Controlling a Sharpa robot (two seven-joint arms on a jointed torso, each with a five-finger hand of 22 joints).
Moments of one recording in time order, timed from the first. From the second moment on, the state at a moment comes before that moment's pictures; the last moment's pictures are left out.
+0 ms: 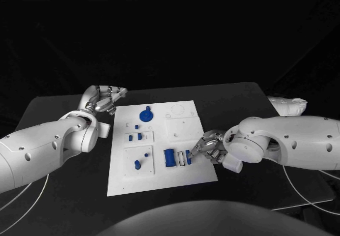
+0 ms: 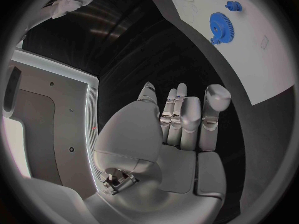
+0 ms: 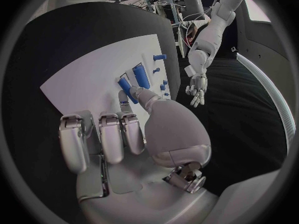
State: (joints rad) left arm 1.21 -0.64 -0.22 1.21 -0.31 -0.52 0.46; left_hand 1.36 0.06 -0.16 0.29 0.19 0.99 0.16 0.07 0.08 1.15 0.10 0.07 0.08 1.35 0.03 1.20 1.15 0.12 1.23 0.14 1.01 1.31; right arm 1.17 -1.05 -0.24 1.83 -0.40 -0.22 -0.49; right_hand 1.19 0.04 0.36 -0.06 0.34 0.94 0.16 0.13 0.34 1.46 0.09 1.57 1.31 1.46 0.03 1.57 1.31 0.01 1.47 0.13 1.57 1.31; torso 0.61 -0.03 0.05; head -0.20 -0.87
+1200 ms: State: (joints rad) left arm 1.21 -0.64 -0.22 1.21 -0.31 -0.52 0.46; left_hand 1.36 0.07 -0.16 0.29 0.19 0.99 0.16 0.07 0.08 1.15 0.10 0.07 0.08 1.34 0.03 1.20 1.15 0.12 1.23 0.14 1.01 1.31; right arm 1.16 -0.97 -0.24 1.76 -0.36 -0.20 -0.55; right_hand 1.19 0.04 0.35 -0.06 0.33 0.95 0.16 0.12 0.33 1.46 0.09 1.57 1.31 1.46 0.03 1.57 1.31 0.01 1.47 0.13 1.57 1.31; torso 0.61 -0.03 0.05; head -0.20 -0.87
